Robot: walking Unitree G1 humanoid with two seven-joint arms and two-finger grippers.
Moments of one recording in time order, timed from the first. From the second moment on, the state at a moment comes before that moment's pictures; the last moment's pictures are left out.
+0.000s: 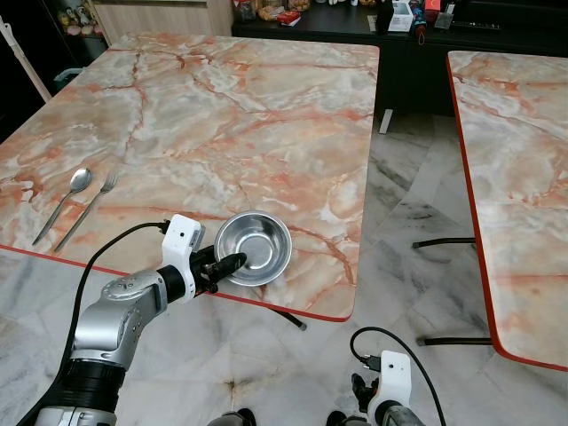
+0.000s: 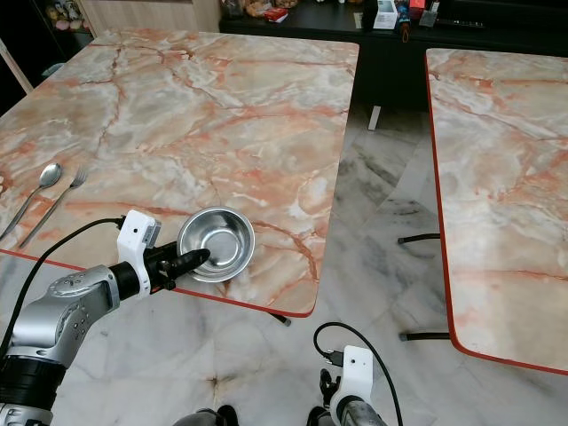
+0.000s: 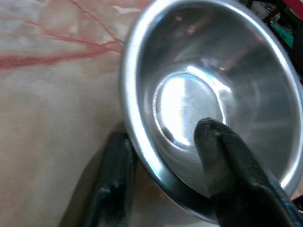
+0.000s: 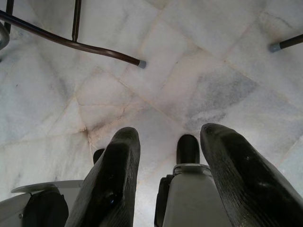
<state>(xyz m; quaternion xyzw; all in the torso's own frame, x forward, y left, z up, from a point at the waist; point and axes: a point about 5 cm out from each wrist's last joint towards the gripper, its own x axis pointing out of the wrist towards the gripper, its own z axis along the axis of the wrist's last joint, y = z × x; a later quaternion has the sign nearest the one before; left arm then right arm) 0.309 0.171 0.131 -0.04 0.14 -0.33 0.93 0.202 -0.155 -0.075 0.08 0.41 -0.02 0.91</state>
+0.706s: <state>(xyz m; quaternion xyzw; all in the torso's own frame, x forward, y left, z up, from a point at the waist) 0.322 0.185 0.139 -0.11 0.10 -0.25 0.96 0.204 -0.155 -0.075 0.08 0.41 -0.02 0.91</state>
